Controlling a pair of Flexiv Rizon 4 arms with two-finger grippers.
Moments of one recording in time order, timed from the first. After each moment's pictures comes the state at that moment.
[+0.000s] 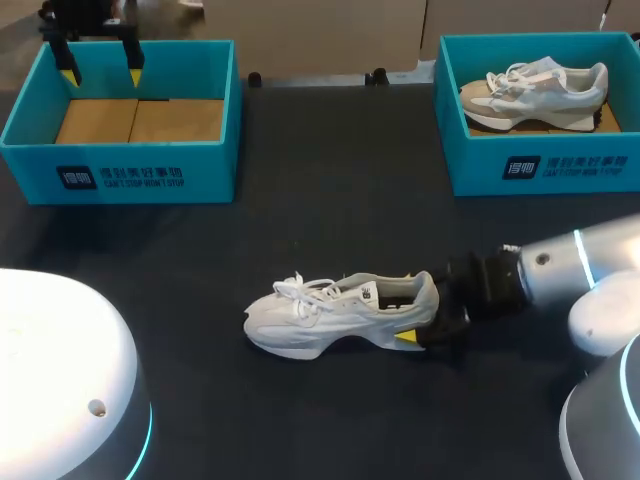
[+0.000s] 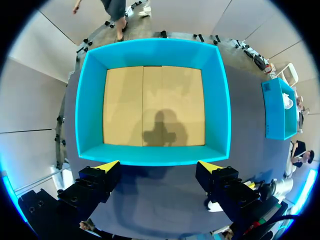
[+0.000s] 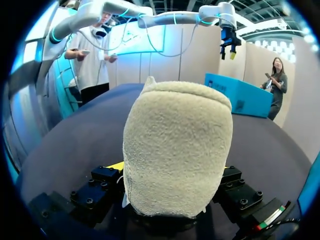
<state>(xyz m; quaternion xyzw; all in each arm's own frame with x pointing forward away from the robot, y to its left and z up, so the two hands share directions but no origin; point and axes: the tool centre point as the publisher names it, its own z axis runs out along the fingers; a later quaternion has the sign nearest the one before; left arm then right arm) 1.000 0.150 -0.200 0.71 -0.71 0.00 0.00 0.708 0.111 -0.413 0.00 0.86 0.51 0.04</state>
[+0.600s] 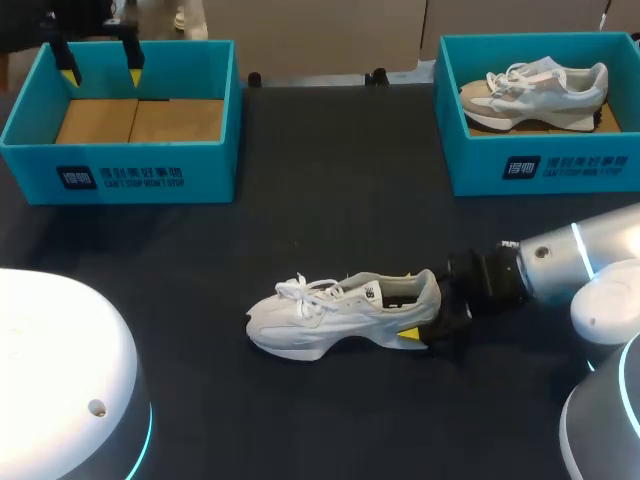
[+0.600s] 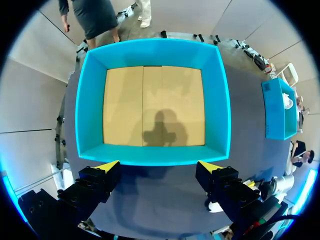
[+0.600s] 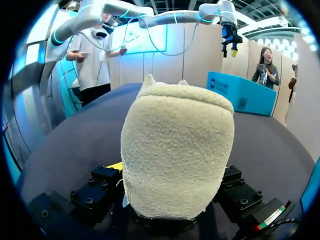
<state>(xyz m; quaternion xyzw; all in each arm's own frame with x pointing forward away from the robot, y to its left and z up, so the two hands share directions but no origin) 1.000 0.150 -0.200 0.71 -0.71 0.00 0.00 0.712 0.108 -0.417 -0.01 0.86 0.51 0.02</state>
